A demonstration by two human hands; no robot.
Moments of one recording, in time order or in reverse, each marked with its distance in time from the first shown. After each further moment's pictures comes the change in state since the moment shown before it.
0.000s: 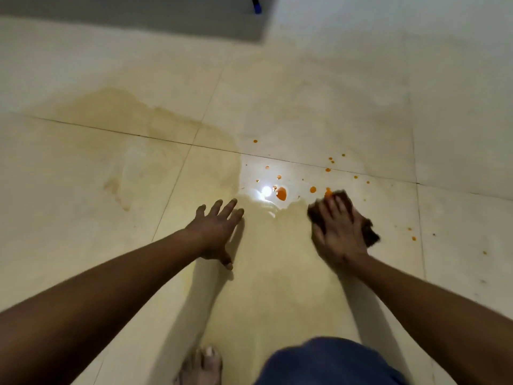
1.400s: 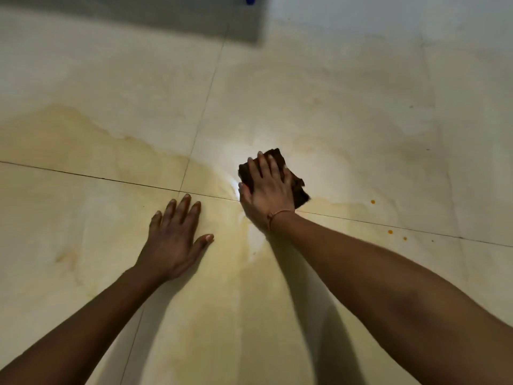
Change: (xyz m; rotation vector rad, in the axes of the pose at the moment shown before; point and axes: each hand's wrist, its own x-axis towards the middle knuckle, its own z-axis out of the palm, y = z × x) left_hand 0.112 -0.140 0.006 -0.365 0.413 -0.102; right_hand 0.242 -0.157 -0.005 0.086 0.056 0.014
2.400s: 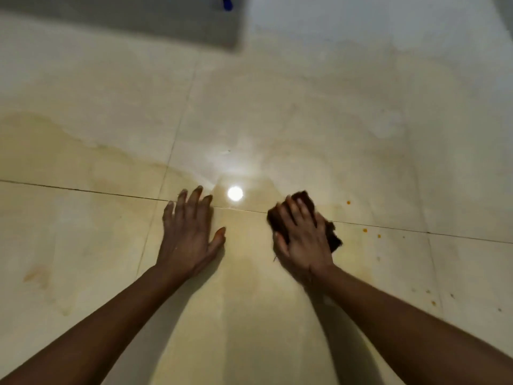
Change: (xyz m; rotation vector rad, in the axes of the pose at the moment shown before) left_hand 0.022 0.059 -0.010 -0.019 0.159 0.076; right_hand -0.101 0.089 -0.016 -0.036 -0.062 0.033
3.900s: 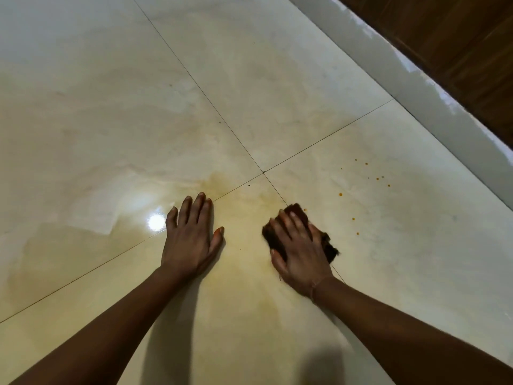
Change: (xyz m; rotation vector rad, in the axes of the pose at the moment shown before) left_hand 0.066 0.251 0.085 0.113 -0.145 0.659; right_hand -0.186 0.166 0.002 0.008 0.143 0.584
